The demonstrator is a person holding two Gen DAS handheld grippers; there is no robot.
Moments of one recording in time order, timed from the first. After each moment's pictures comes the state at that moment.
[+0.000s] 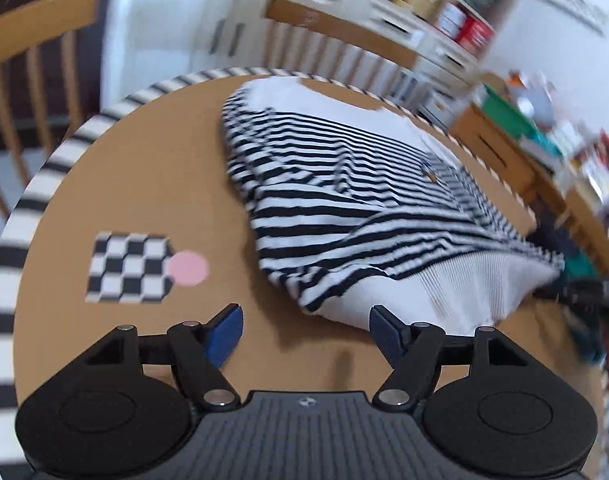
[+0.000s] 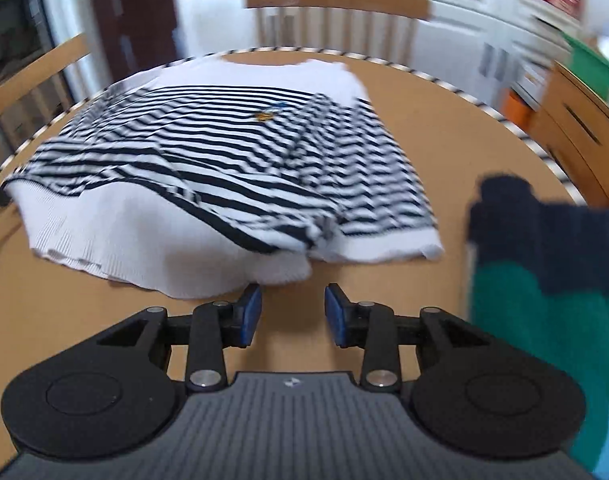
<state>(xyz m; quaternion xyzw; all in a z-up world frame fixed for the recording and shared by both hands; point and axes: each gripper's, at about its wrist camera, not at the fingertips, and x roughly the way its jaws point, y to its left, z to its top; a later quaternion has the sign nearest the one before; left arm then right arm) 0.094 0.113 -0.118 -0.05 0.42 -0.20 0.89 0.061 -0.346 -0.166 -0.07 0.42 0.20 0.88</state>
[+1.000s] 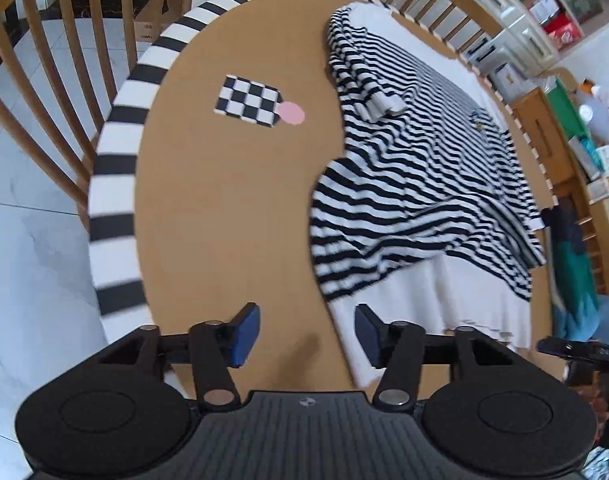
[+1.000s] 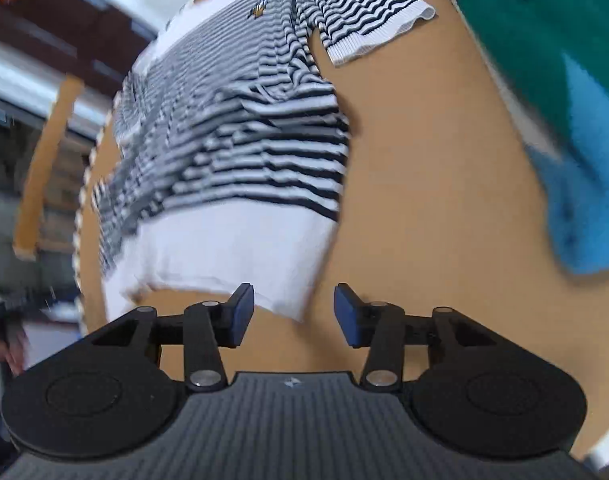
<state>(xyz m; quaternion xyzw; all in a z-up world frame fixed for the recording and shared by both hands) 0.003 0.161 -0.079 -0.18 0.56 -0.10 0.80 -0.023 -0.365 -0.143 0.21 0.59 0.17 0.76</state>
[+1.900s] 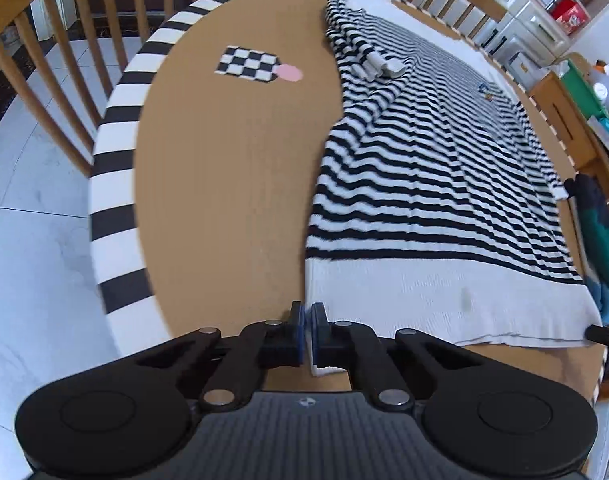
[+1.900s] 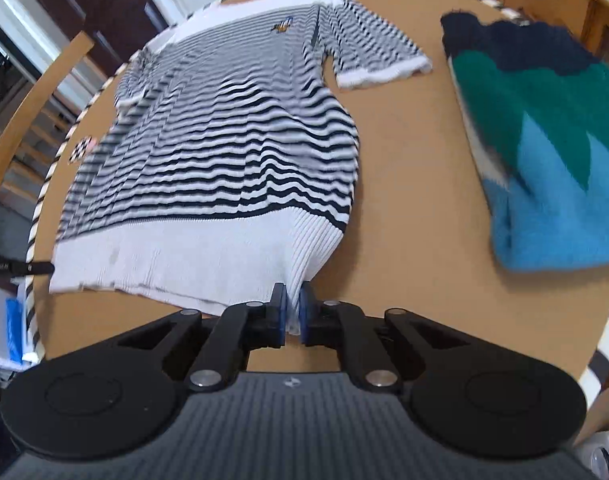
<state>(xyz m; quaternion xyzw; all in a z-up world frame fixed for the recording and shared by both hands) -0.049 0.143 -0.097 -0.12 0.57 -0.05 0.81 -0.085 -0.354 -0.120 0.06 0.55 0.17 0.81</state>
